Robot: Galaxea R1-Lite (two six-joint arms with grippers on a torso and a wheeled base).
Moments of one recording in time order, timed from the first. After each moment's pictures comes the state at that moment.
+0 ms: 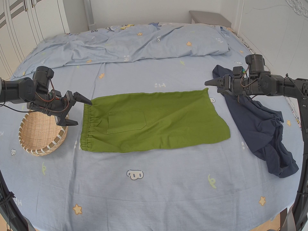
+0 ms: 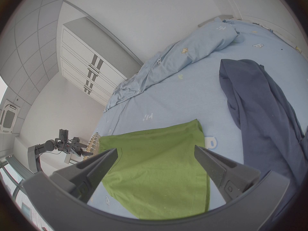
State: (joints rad) left arm 0.07 2.01 -1.58 0.38 -0.56 -0.62; right arm 0.10 2.26 -1.91 0.14 0.63 0.25
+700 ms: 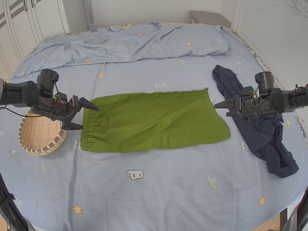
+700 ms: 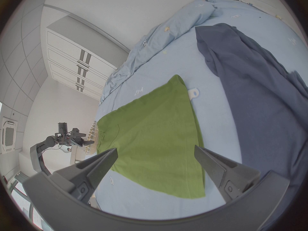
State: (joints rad) left arm 0.02 1.99 -1.50 0.34 -0.57 -0.54; right arm 0.07 2.07 -1.43 0.03 0.65 0.26
